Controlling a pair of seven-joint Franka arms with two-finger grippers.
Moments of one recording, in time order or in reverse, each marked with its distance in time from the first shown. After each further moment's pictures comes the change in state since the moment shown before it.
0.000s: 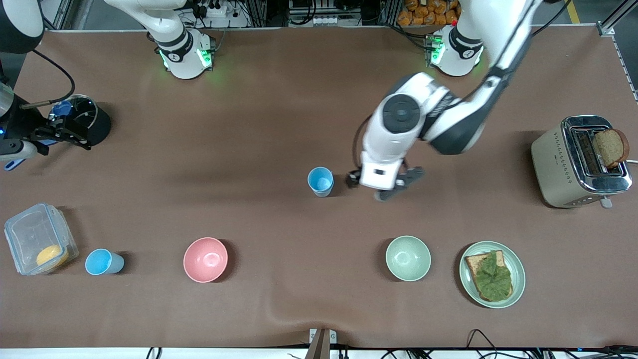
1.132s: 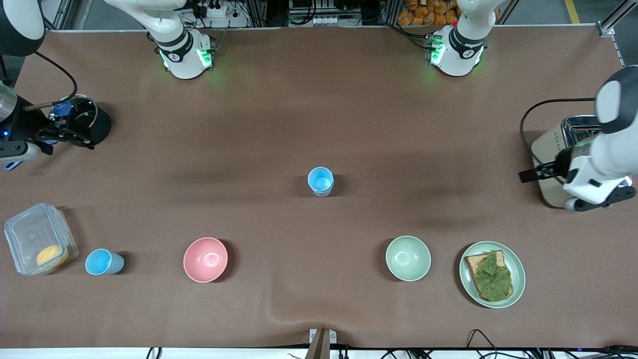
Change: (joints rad) left arm 0.629 -0.206 0.000 -0.107 -0.047 -0.232 0.966; right arm -0.004 0.006 0.011 0.002 0.008 -0.004 0.000
